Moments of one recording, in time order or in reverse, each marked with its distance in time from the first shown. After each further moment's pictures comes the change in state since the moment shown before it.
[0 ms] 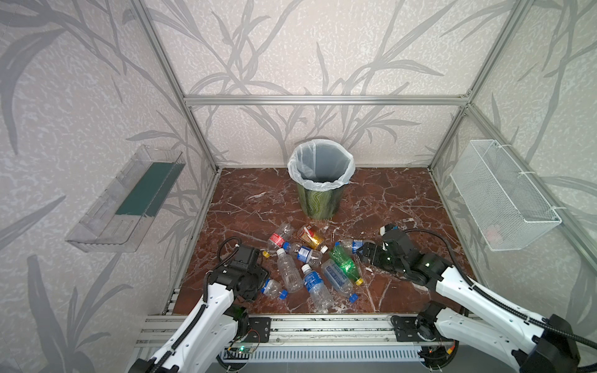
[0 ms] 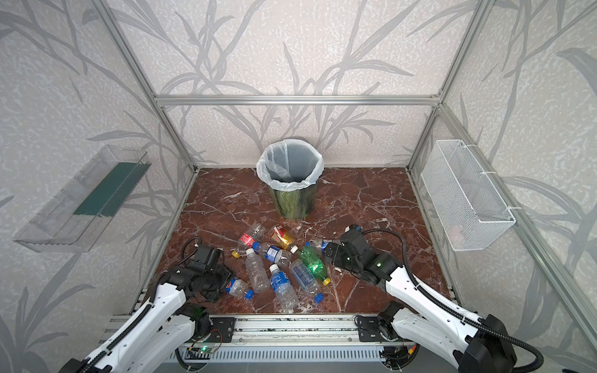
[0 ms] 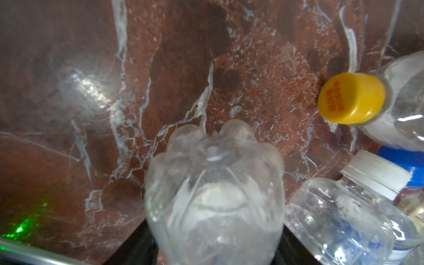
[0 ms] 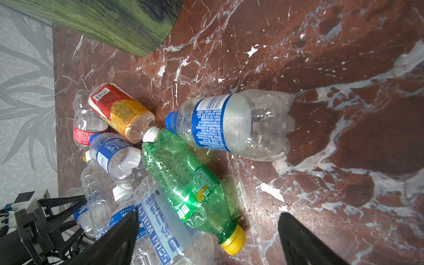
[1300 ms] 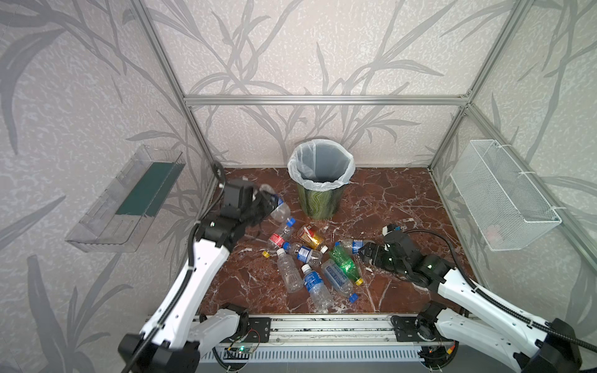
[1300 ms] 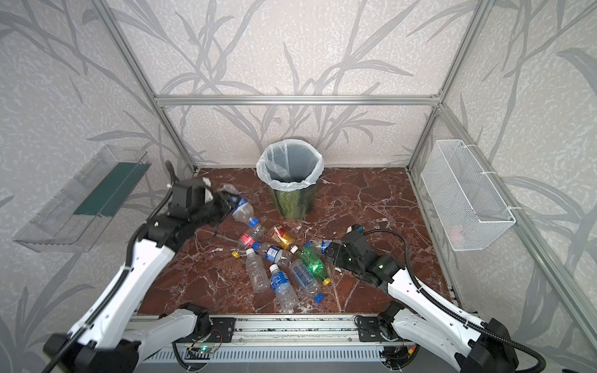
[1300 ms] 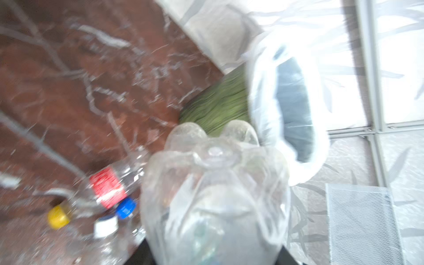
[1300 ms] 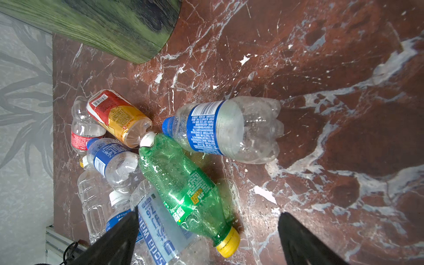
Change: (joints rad) left arm -0.017 0.437 0.966 0.196 0.023 0.381; right arm -0.010 -0.027 -0.001 -0.017 0.035 -0.005
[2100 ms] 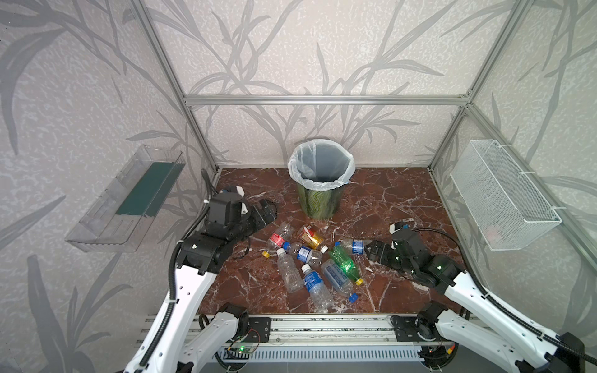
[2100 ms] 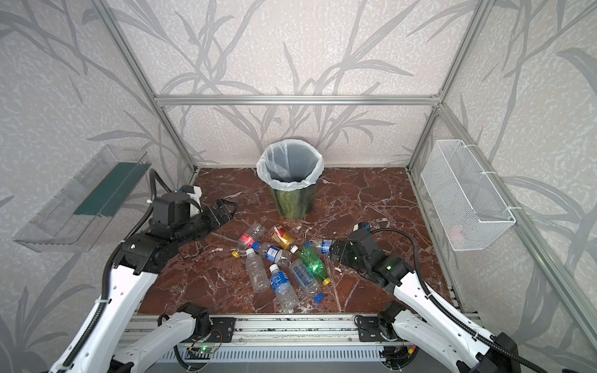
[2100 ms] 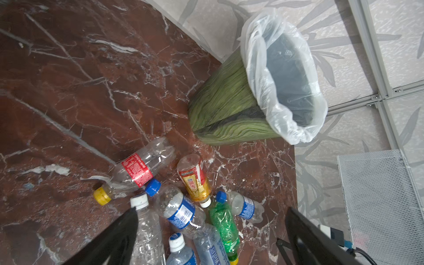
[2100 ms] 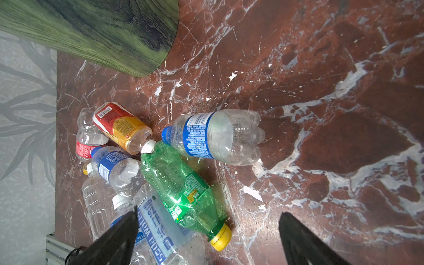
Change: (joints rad) left arm 0.016 -0.327 -0.269 -0.156 -0.020 0.130; right arm -0.050 -0.068 0.024 -0.081 0.002 -0.023
